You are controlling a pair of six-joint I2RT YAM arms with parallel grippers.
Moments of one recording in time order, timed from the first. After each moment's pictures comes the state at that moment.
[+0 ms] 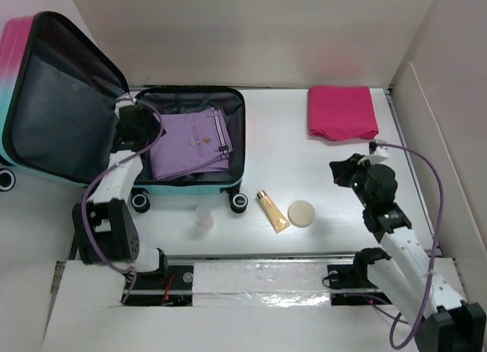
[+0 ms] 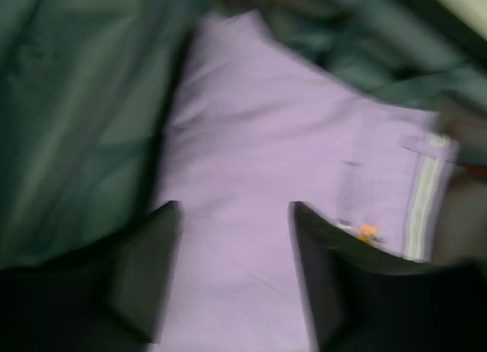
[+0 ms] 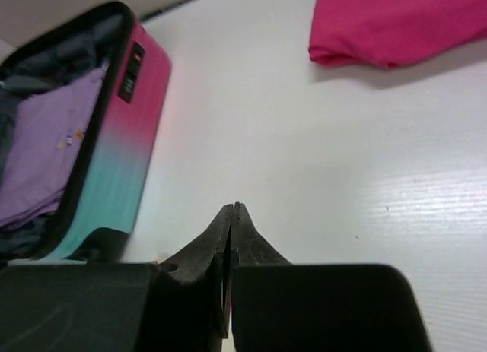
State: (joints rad) left arm 0.09 1.47 1.05 -0.18 -0.14 -0.45; right arm 0.20 0.67 0.45 0.04 -0.04 0.50
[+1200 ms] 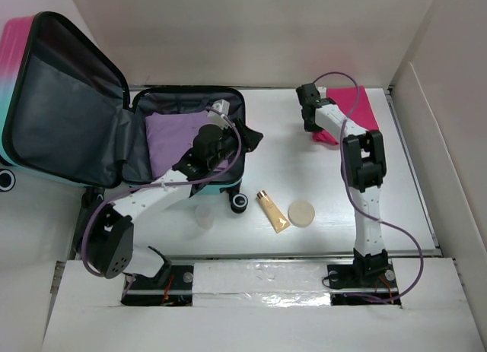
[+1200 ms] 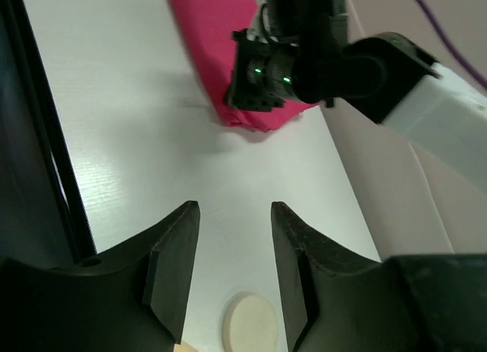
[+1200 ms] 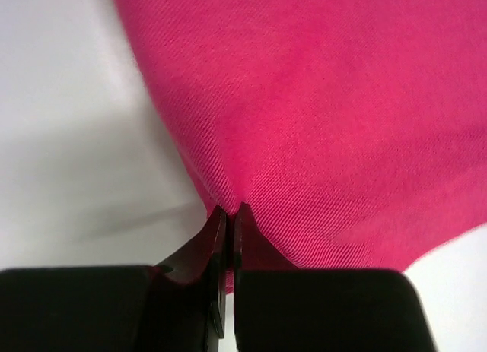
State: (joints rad) left arm -0.64 1.37 0.91 0.29 0.01 -0.73; right arm 0.27 2.36 2.03 -0.72 0.52 0.29
